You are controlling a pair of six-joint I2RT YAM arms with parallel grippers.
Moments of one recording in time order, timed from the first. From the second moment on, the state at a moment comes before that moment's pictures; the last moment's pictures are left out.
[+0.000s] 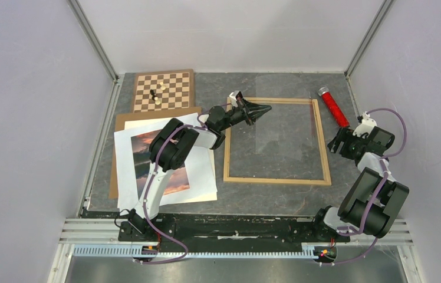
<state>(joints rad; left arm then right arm) -0.64 2.33 1.35 1.32 0.55 -2.06 -0.59 1.36 0.66 -0.10 -0.47 -0.12</state>
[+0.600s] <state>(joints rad) -0.60 2.33 1.30 1.31 0.61 -1.96 -0.59 1.36 0.66 -0.10 -0.47 -0.12</state>
